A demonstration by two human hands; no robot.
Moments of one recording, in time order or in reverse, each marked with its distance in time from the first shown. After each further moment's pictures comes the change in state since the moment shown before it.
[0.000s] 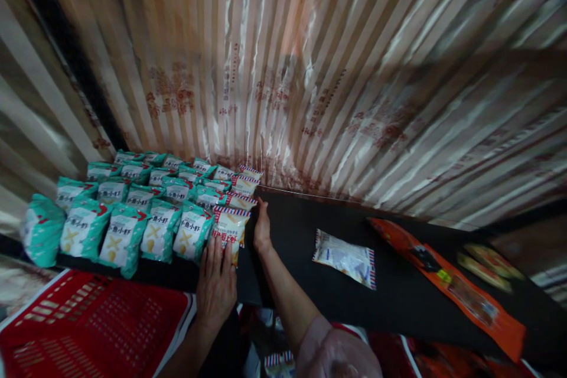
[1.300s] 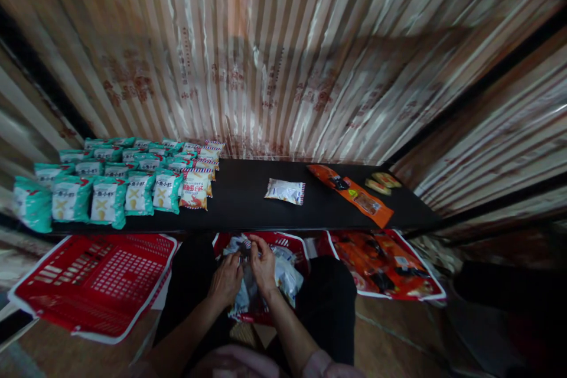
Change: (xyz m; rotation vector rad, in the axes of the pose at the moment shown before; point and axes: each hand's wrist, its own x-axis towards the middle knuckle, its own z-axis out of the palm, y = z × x) left_hand -0.127 0.092 -0.019 -0.434 -0.676 0.033; right_hand -0.238 -0.016 -0.157 -0.475 0.144 -0.130
